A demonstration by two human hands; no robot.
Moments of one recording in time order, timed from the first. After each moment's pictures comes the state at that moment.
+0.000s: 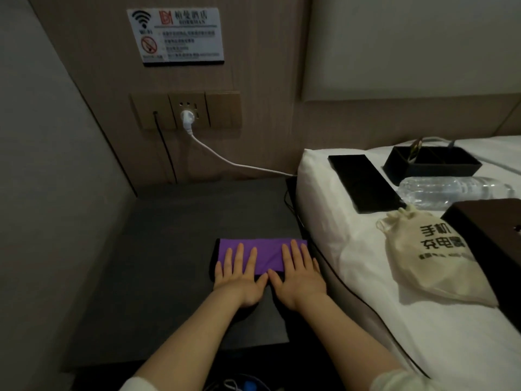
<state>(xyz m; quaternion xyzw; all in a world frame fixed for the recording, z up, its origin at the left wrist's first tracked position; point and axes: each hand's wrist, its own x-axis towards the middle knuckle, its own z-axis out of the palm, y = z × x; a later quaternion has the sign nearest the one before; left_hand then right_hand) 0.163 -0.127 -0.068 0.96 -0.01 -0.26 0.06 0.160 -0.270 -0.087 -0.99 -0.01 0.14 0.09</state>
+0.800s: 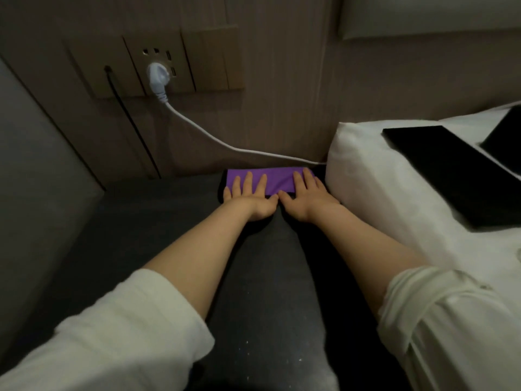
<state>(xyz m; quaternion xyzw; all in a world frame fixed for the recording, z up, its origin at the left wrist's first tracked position) 0.391 -0.131 -0.075 0.98 0.03 -0.19 0.10 0.400 -0.266 -0.091 -0.98 0.00 0.12 0.14</state>
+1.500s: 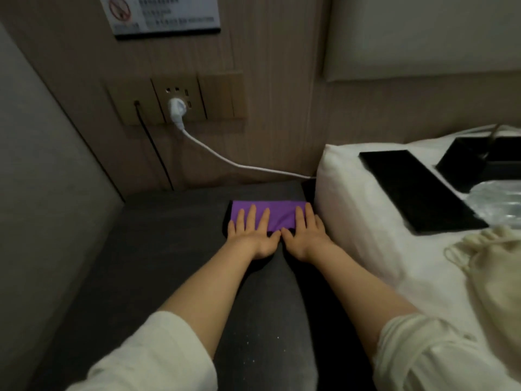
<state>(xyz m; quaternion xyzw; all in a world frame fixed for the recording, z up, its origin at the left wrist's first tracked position) 0.324 -0.132 -0.079 0.97 0.00 -0.22 0.06 0.330 -0.266 -0.100 -0.97 0.01 0.17 0.15</state>
